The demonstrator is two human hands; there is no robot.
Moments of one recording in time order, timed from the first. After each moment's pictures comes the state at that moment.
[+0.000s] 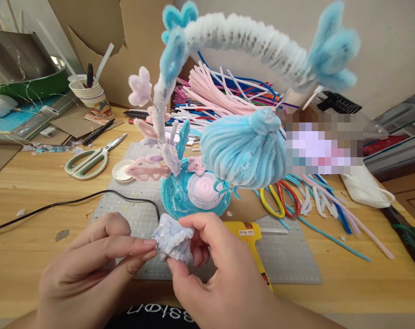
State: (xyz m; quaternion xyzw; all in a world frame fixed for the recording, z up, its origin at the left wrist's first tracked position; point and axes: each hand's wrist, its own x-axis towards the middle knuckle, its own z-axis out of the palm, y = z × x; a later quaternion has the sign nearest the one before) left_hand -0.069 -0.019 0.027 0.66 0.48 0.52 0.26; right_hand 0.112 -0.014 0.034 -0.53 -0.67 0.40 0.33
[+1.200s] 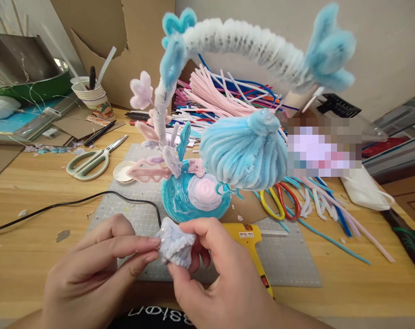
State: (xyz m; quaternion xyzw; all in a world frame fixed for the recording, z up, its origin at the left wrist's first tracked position) left_hand -0.069 -0.015 0.024 0.72 0.44 0.49 0.23; right_hand 0.111 -0.015 0.037 -0.49 -0.67 0.41 0.38
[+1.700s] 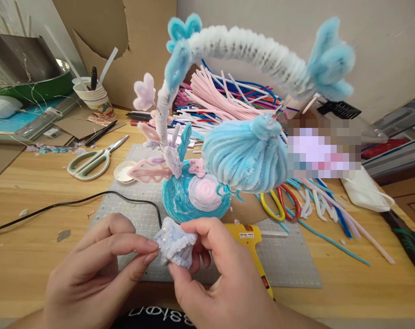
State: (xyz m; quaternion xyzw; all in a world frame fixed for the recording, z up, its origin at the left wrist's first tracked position) left_hand -0.068 -0.015 0.028 0.71 0.45 0.50 0.22; right_hand 0.109 -0.013 0.040 -0.49 -0.66 0.41 0.39
